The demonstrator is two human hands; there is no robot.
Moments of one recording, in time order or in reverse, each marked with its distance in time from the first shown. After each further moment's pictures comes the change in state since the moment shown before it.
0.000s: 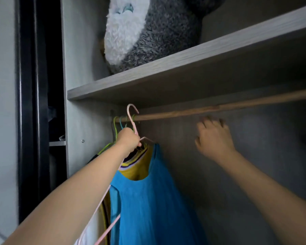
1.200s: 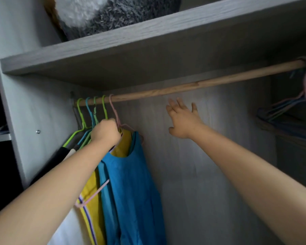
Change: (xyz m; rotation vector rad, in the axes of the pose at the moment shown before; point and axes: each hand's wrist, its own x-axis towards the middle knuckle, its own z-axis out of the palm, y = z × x) left_hand 0.052 -0.043 0.020 0.656 0.009 0.441; right_hand 0.018 -0.038 0.015 -0.065 -0.442 0.111
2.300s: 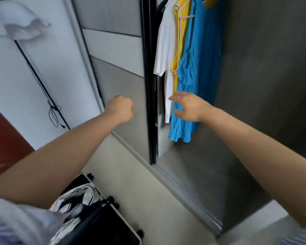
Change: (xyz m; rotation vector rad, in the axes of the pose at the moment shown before) left_hand -0.594 0.012 -0.134 0.375 -0.534 -0.390; right_hand -0.478 -0.037 -0.015 0.485 -0.518 -0.795
